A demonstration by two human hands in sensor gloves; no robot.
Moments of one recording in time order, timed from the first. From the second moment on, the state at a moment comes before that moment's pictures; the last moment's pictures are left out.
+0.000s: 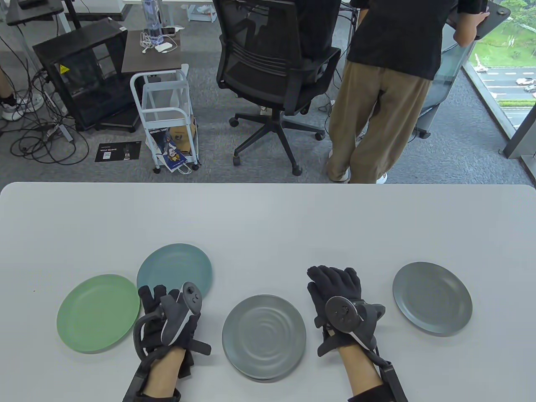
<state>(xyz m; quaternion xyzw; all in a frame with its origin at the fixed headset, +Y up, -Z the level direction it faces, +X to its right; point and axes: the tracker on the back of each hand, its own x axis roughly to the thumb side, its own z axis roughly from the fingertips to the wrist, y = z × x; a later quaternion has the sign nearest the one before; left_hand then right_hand) -0.218 -0.761 -0.341 -0.05 0.20 -0.03 0.98 0.144 -0.748 -0.346 0.05 -0.25 0.95 0.17</state>
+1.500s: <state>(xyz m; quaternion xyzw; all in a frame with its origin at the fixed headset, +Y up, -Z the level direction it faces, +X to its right) -0.161 -0.730 -0.315 0.24 0.09 -0.11 0.96 0.131 -0.745 -0.345 0.08 -0.25 0.96 0.09</state>
